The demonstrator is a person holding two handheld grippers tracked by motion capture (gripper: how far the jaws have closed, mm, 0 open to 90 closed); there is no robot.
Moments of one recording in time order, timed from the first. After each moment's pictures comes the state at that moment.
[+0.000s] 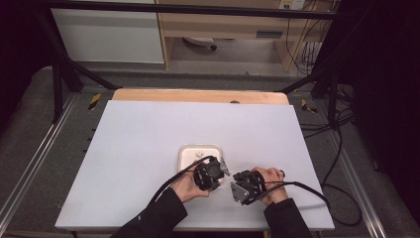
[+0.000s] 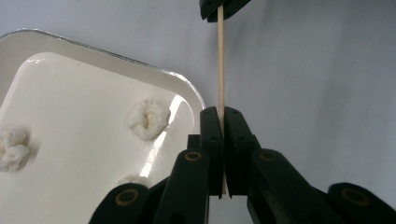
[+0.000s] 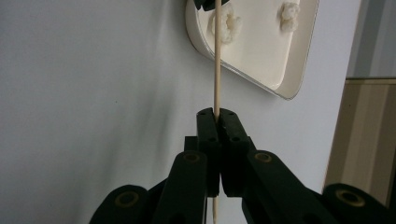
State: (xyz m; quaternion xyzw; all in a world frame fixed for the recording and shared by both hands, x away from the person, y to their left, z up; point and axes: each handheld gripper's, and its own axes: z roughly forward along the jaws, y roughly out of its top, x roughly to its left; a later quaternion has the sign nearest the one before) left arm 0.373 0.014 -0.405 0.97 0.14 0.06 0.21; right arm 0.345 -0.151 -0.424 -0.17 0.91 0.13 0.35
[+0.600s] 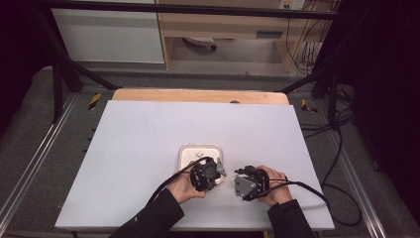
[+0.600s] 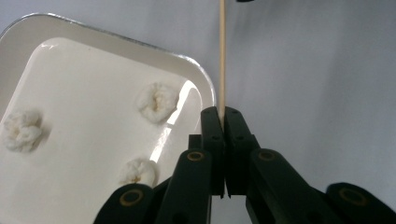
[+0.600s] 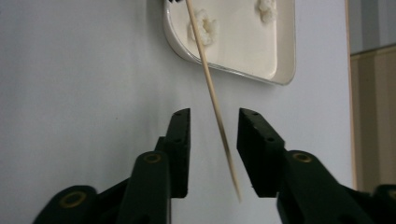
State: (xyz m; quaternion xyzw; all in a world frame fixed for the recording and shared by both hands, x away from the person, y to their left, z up) left arm 0.370 0.029 -0.404 0.96 0.15 0.08 0.21; right arm 0.346 -0.162 -0.419 -0.06 0.92 0.20 0.32
